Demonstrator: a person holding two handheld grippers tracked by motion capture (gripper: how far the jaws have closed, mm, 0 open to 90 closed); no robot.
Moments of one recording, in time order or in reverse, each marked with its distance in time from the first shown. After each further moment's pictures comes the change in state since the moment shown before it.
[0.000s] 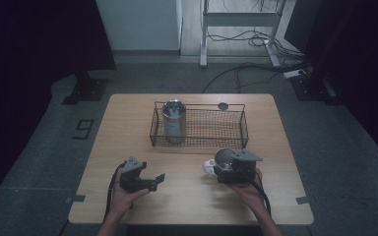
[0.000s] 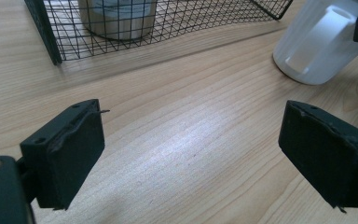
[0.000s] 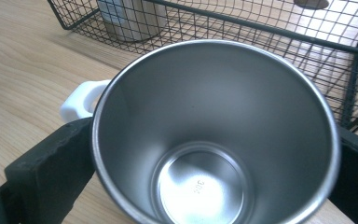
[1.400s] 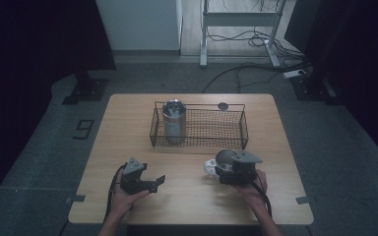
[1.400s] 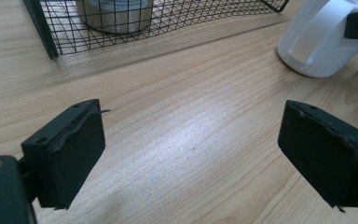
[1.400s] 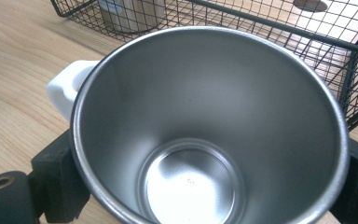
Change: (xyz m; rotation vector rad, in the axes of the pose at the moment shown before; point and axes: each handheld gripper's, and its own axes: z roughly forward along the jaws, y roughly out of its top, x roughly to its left) left arm -0.002 -0.004 0.000 0.009 0.006 0.007; right arm -0.004 -0.007 -0.001 0.002 -0.008 -0.052
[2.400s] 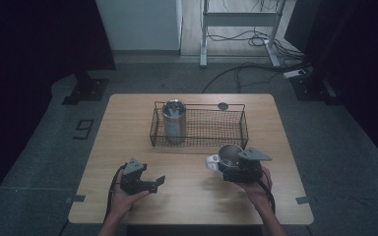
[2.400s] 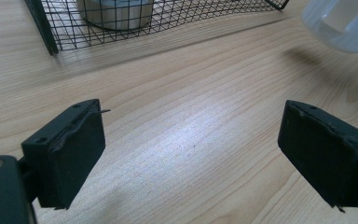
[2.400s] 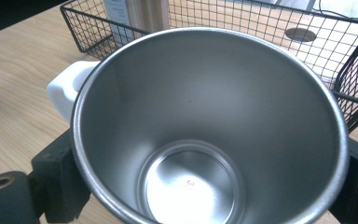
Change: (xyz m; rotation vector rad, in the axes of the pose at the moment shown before) left arm 0.001 -0.001 0.000 0.008 0.001 -0.007; right arm -0.004 0.019 -0.026 -0.072 0.033 0.023
